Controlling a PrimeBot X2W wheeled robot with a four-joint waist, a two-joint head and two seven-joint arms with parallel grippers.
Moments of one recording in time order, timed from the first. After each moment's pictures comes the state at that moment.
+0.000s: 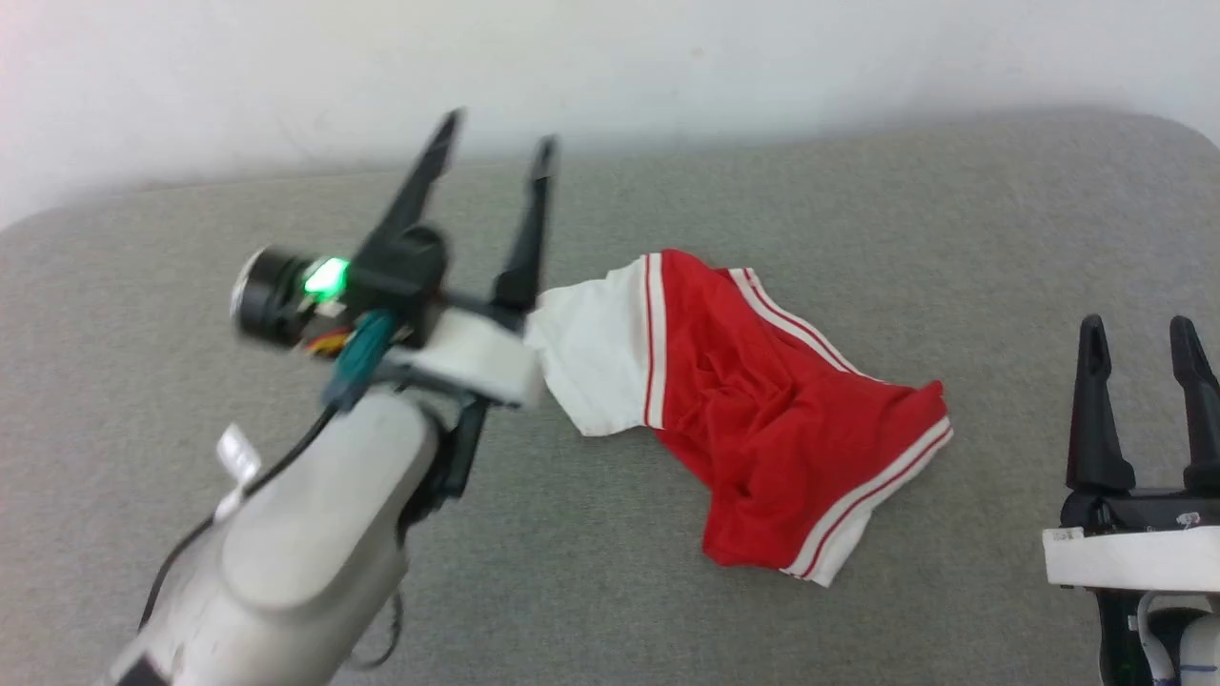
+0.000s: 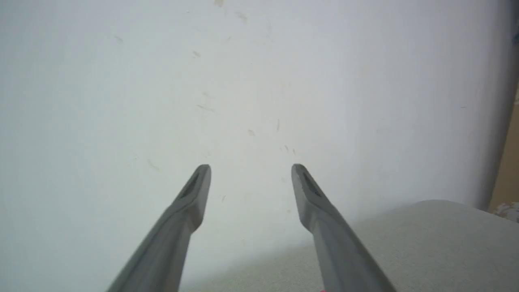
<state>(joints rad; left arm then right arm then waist) -0.73 0.38 -0.78 0.19 -0.53 0.34 -0.26 -0.03 -0.05 -0.16 -0.11 0.18 0.13 -0.26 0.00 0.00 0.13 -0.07</state>
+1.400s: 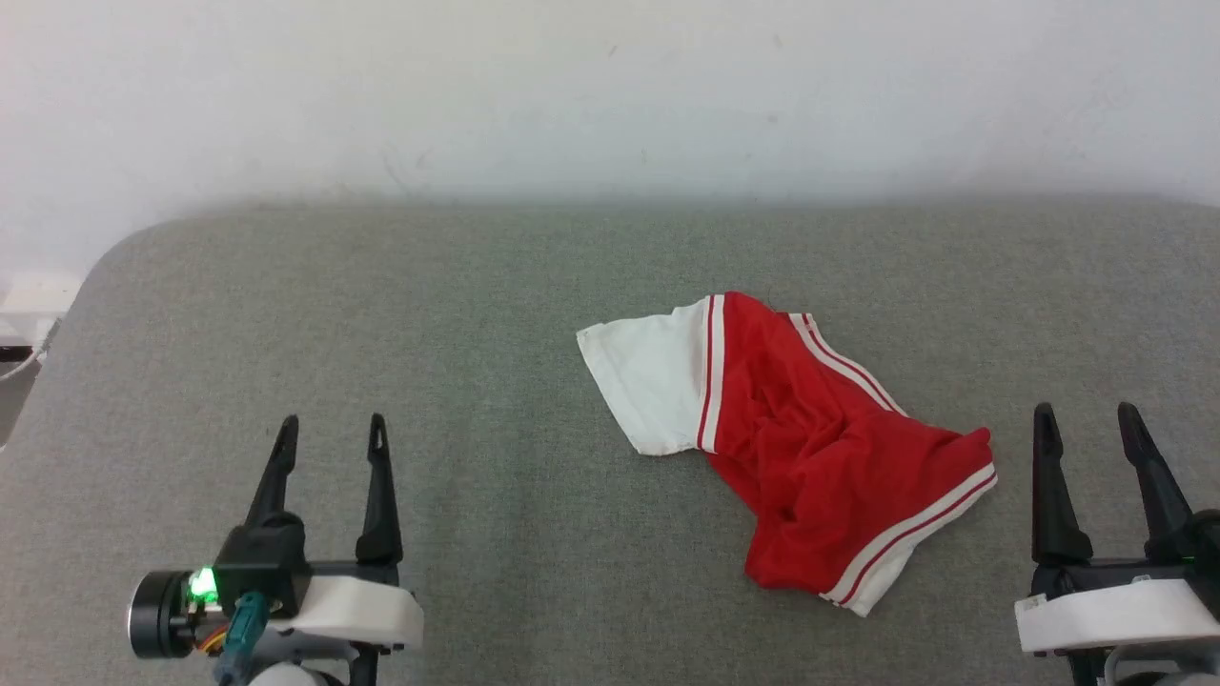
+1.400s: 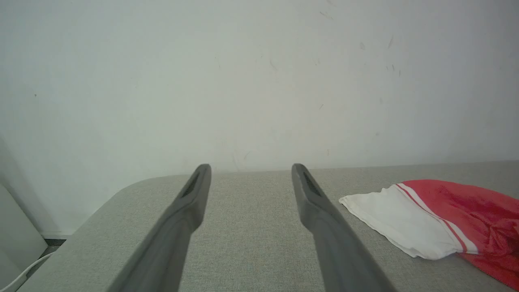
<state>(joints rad) 0.00 0.12 -0.06 0.04 -0.08 0.10 -0.26 0.07 -0.05 -0.14 -0.02 0.13 0.13 -0.26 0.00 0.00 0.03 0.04</state>
